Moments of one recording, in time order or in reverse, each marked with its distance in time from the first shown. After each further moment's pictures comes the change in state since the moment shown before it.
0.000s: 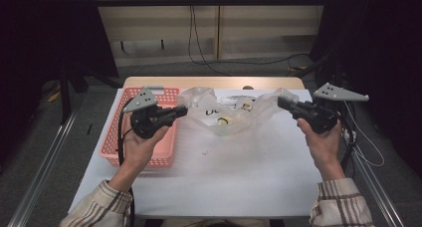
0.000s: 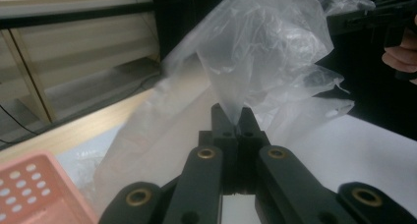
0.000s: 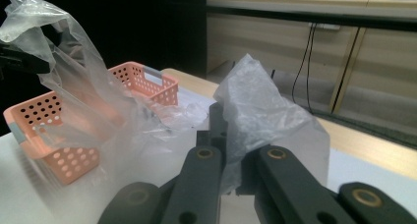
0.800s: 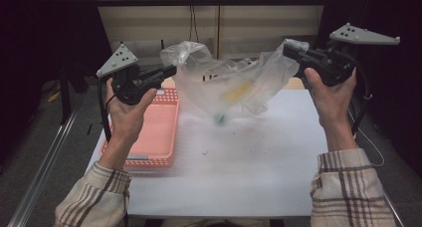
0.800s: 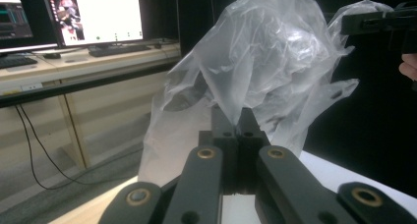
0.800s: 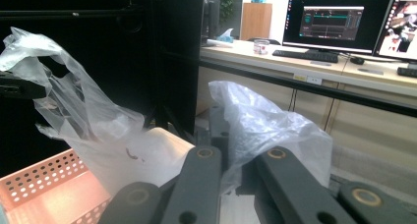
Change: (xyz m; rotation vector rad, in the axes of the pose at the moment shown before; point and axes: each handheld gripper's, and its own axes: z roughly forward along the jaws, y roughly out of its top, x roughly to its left) left arm 0.013 0.082 -0.024 -0.162 0.098 0.046; right arm 0.003 0.115 -0.004 -0.150 -0.034 -0.082
